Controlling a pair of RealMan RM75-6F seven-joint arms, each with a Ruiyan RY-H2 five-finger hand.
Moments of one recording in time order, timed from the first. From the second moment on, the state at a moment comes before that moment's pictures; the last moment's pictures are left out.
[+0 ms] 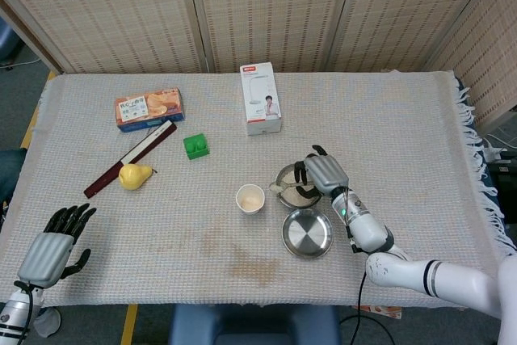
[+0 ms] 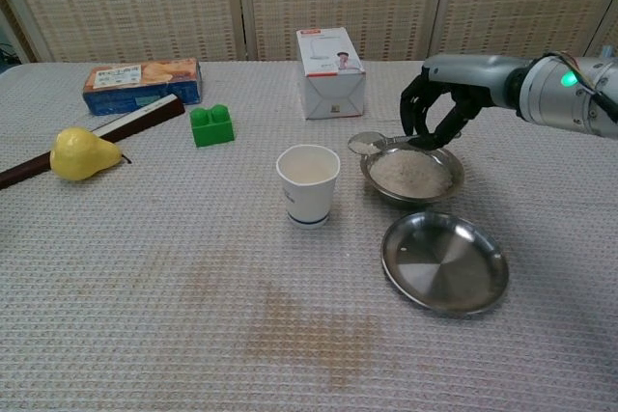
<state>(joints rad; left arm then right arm) -0.18 -1.15 0.04 -1.56 1.55 1.34 0.07 0.85 -1.45 0.25 -1.53 -0.80 0.76 -0.30</state>
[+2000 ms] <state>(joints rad) -0.18 -1.14 0.05 -1.56 1.59 1.35 0.02 1.05 -1.60 0.00 -1.50 -1.15 1.17 -1.04</state>
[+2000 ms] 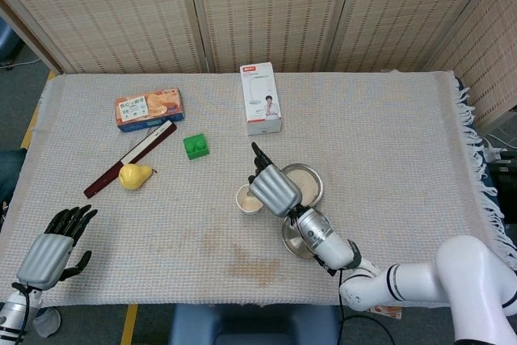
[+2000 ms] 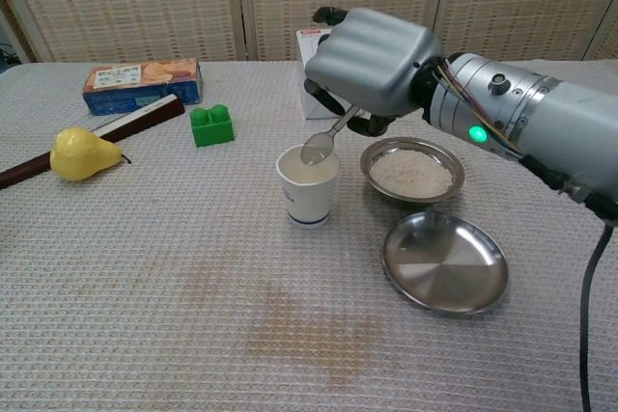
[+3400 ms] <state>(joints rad) -0.18 -1.15 0.06 -1.59 1.58 1.35 0.09 0.65 -1.43 0.02 -1.61 -1.17 1.01 -0.19</state>
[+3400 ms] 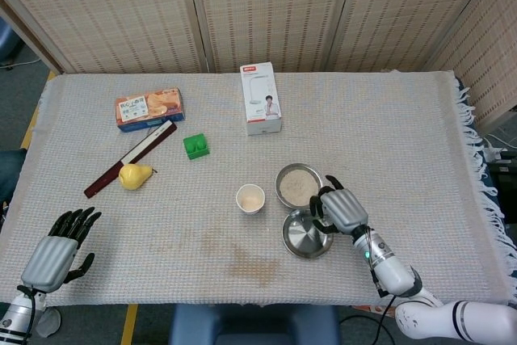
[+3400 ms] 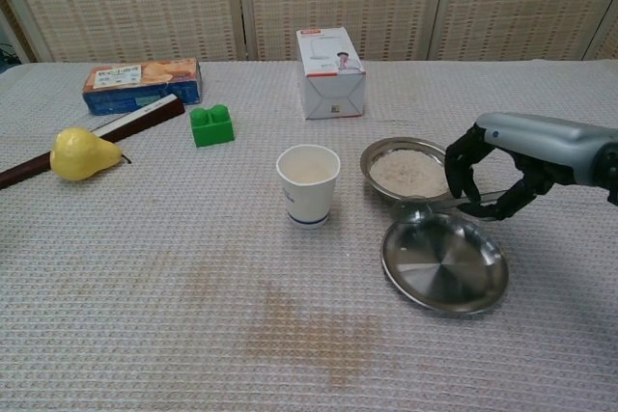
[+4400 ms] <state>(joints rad) -0.17 -1.14 0.06 -1.59 1.59 1.36 0.07 0.59 -1.46 0.00 -1.63 -1.25 1.05 -0.39</state>
